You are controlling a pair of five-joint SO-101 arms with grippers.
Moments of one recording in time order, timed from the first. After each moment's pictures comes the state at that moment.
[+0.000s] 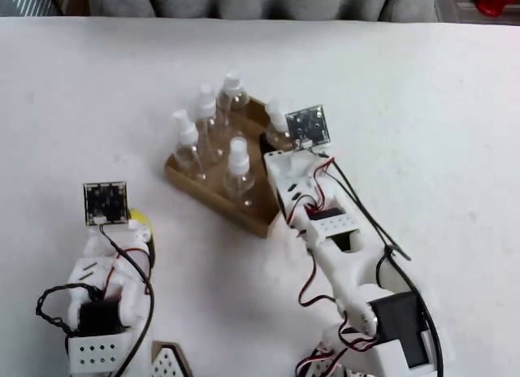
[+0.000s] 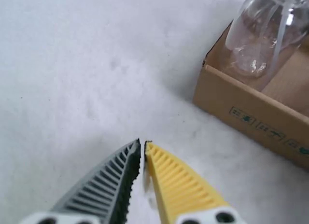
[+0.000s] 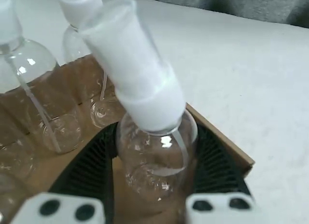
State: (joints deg) left arm -10.6 -101.8 97.2 52.4 1.5; right arm -19.3 -8.0 60.0 -19.4 3.6
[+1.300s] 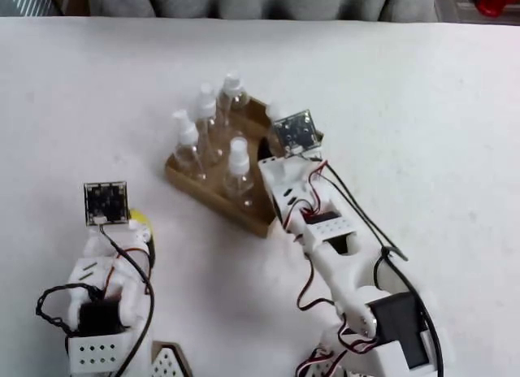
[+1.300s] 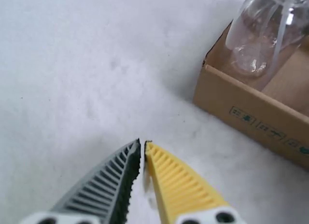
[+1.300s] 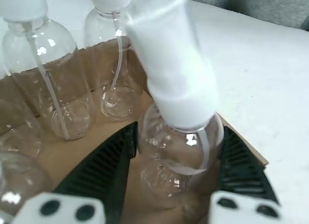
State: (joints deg) left arm -10.6 -101.8 97.2 52.4 1.3; right arm -21.0 -8.1 61.3 -19.5 6.4
